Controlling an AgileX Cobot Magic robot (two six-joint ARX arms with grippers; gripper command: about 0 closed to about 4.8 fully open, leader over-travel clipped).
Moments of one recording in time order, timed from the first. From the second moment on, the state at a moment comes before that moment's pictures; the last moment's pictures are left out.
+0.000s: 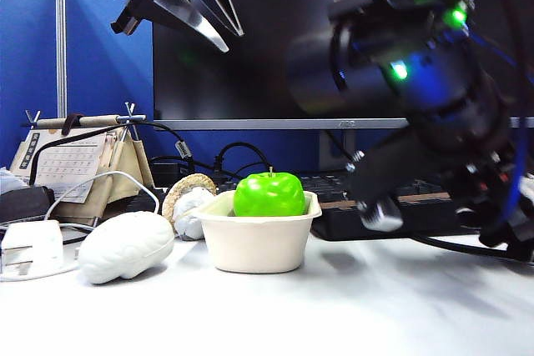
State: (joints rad) left arm -0.51 1.62 1.56 -0.93 0.53 -0.08; right arm 0.78 1.73 0.99 -0.84 0.98 -0.53
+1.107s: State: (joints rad) left arm -0.51 1.62 1.56 -0.94 0.53 -0.08; right arm 0.70 1.73 0.99 -0.78 0.85 -0.47
